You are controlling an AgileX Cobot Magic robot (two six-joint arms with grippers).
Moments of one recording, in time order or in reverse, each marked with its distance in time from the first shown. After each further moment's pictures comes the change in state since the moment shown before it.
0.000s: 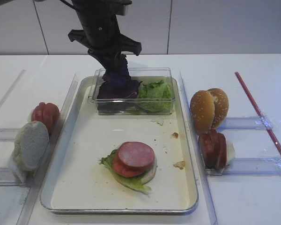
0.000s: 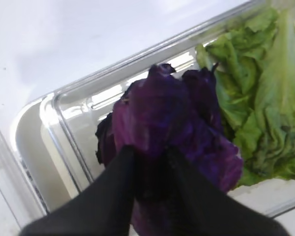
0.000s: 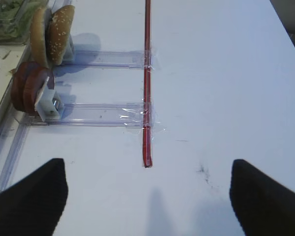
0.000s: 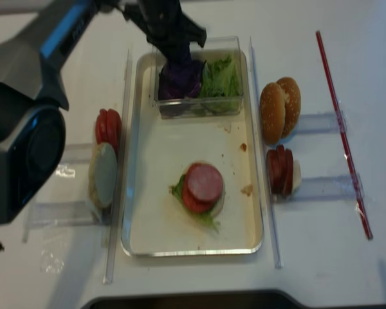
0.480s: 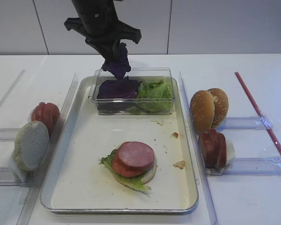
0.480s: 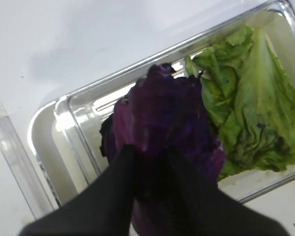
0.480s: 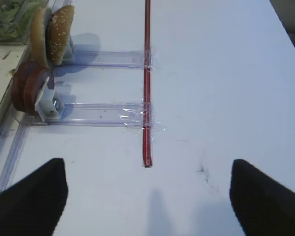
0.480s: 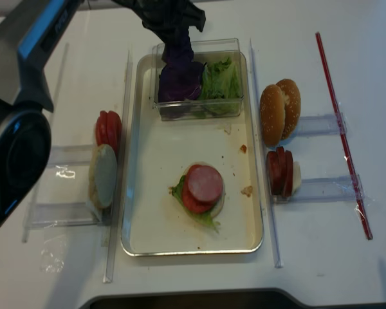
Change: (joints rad) left arm 0.000 -0.065 0.001 -0.002 0.004 0.002; right arm 0.000 0.000 0.000 0.000 -0.002 0.001
